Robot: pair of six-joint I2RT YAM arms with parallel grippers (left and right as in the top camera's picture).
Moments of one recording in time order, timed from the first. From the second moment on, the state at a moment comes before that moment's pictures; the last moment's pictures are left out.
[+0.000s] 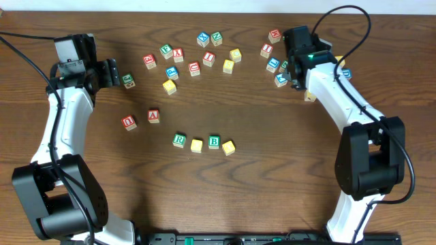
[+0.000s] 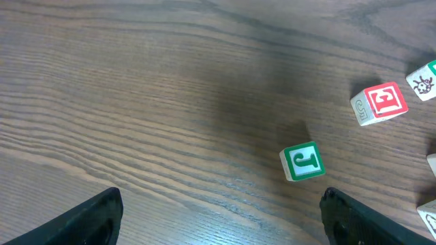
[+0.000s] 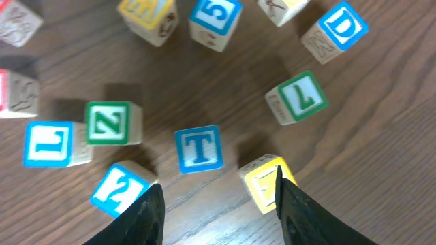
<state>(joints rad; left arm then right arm) 0.22 1.73 1.28 -0.42 -0.09 0.06 0.22 2.01 1.55 -0.71 0.42 0.70</state>
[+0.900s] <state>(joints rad) 0.22 1.73 1.28 -0.42 -0.09 0.06 0.21 2.08 1.55 -0.67 0.30 0.62</state>
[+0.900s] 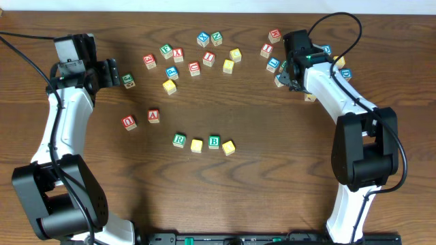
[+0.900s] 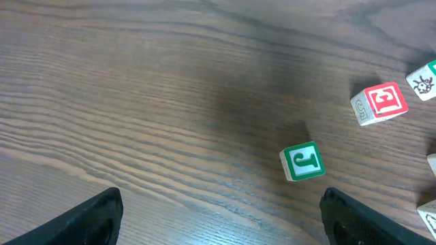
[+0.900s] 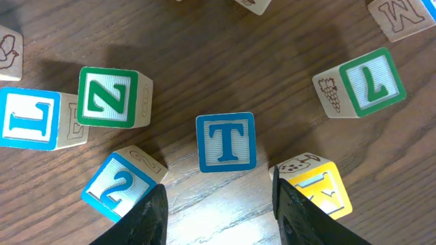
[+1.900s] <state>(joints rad) 0.22 1.73 1.28 -0.42 -0.09 0.06 0.17 2.08 1.55 -0.64 0.31 0.62</state>
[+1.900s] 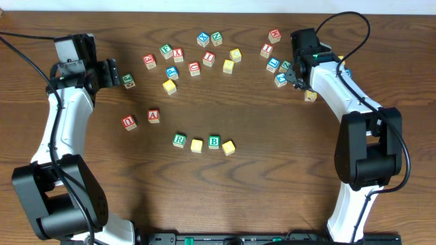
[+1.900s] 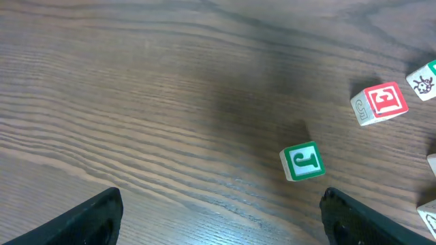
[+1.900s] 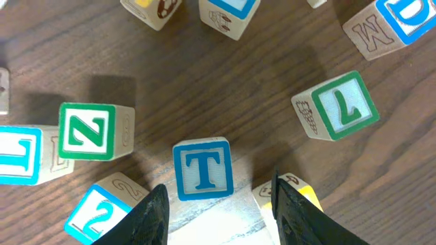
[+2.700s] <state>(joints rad) 0.22 1.73 1.28 -0.42 -0.09 0.06 0.18 2.11 1.55 -0.63 0.31 0.62</state>
